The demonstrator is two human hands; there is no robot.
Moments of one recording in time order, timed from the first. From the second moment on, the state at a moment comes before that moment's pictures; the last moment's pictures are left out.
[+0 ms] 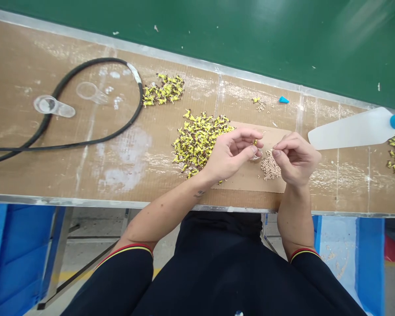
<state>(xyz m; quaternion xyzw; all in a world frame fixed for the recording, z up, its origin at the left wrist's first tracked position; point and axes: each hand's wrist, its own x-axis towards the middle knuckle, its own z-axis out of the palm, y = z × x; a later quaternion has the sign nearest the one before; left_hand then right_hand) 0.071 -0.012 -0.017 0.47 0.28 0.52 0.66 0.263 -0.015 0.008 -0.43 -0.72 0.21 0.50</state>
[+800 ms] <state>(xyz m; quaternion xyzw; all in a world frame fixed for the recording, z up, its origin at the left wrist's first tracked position) 0.074 -0.014 -0.019 0.59 0.31 0.55 0.50 0.254 -0.018 0.002 -0.39 -0.71 0.25 0.53</state>
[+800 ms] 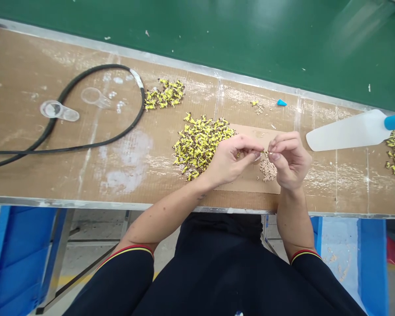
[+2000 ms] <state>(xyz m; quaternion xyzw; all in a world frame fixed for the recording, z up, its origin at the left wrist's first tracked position) 0.078 -0.022 -0.024 0.65 0.33 0.64 0.24 0.245 -0.018 0.000 -0.42 -0.69 0.29 0.52</state>
